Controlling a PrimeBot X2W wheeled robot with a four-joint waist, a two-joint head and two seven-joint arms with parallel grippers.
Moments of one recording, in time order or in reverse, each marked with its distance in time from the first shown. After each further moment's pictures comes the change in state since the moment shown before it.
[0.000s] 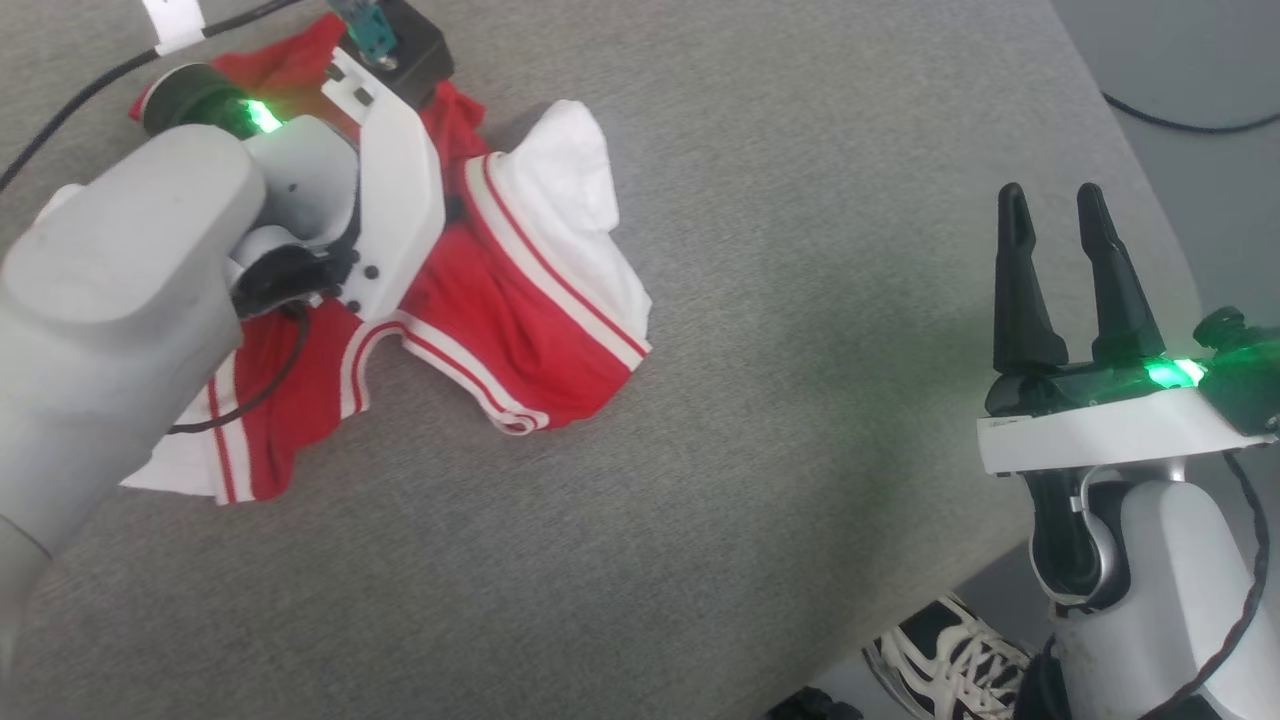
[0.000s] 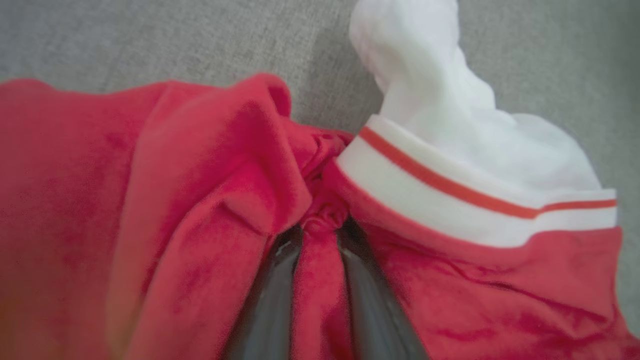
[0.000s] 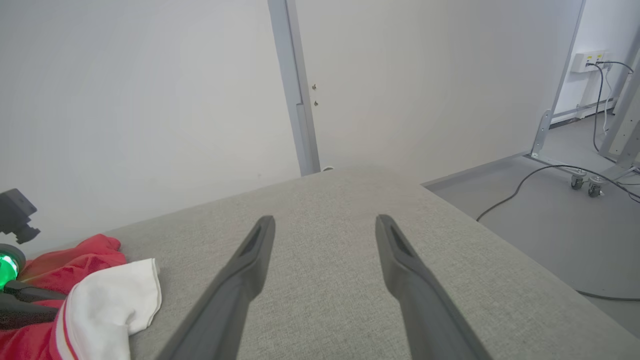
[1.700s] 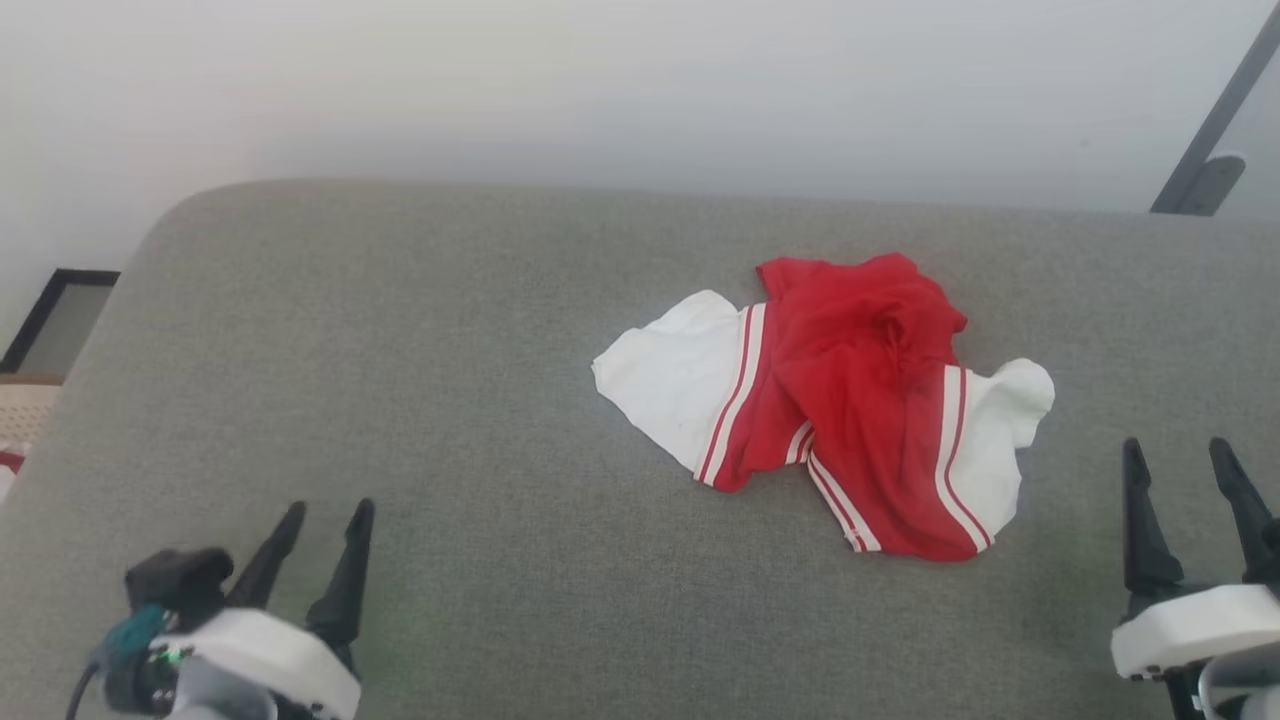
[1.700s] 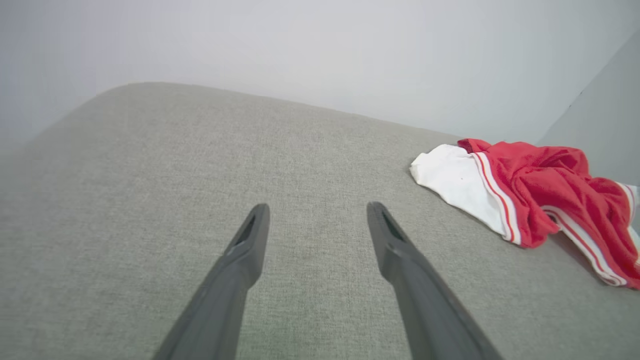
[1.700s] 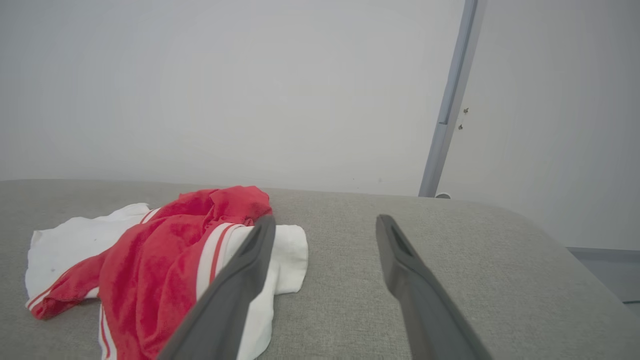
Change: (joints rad) left arm 1.132 -0.156 0.908 -0.185 0.315 0.061 -0.843; right arm 0.298 -0.115 -0.213 0.107 -0.293 0.000 0.000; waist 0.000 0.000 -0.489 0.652
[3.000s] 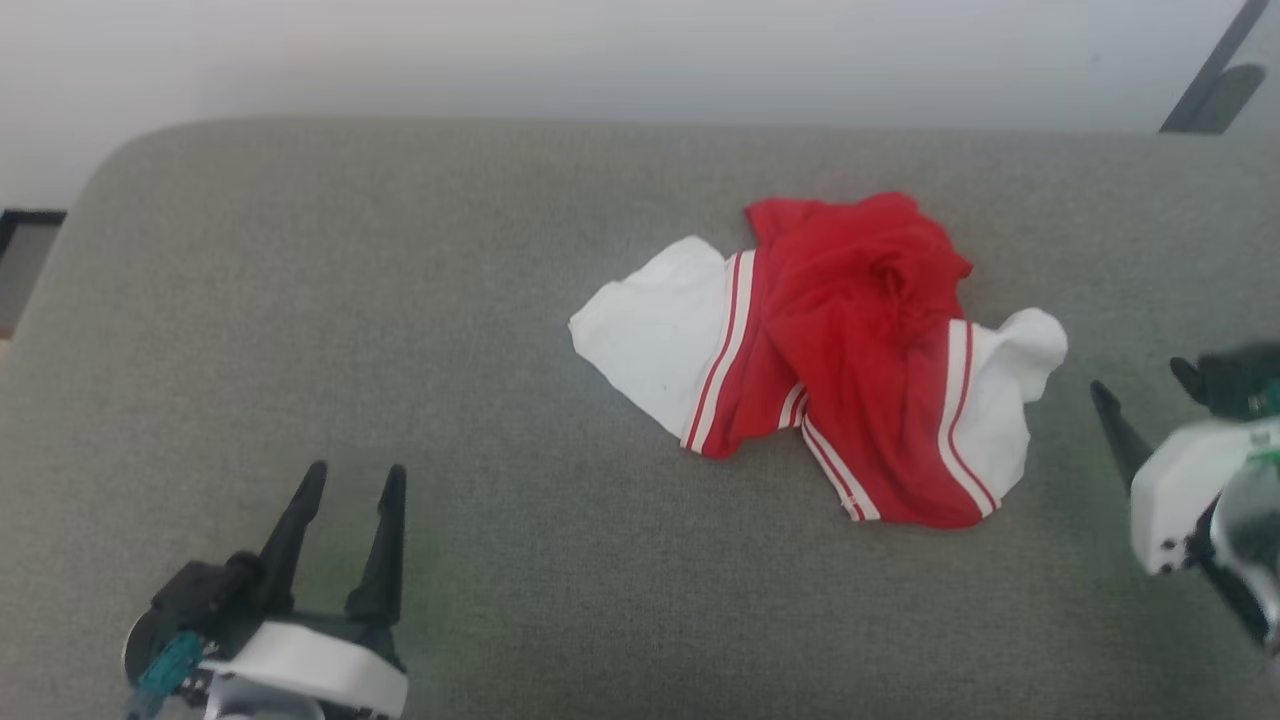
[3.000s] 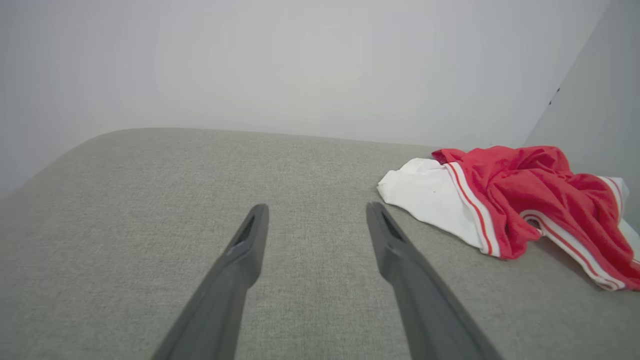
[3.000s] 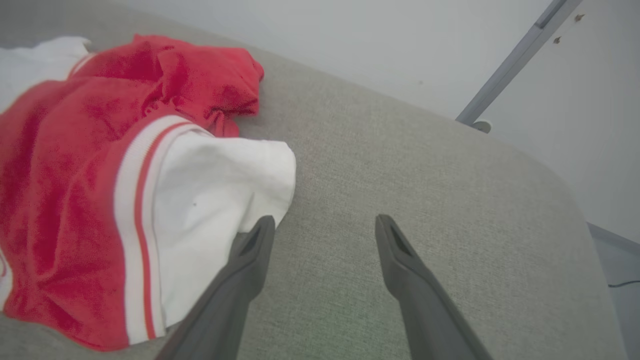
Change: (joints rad) left arm 0.152 -0.216 0.278 -0.289 0.401 -0.041 0.000; right arm -0.216 -0.226 0.222 0.051 0.067 0.000 0.436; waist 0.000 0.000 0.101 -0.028
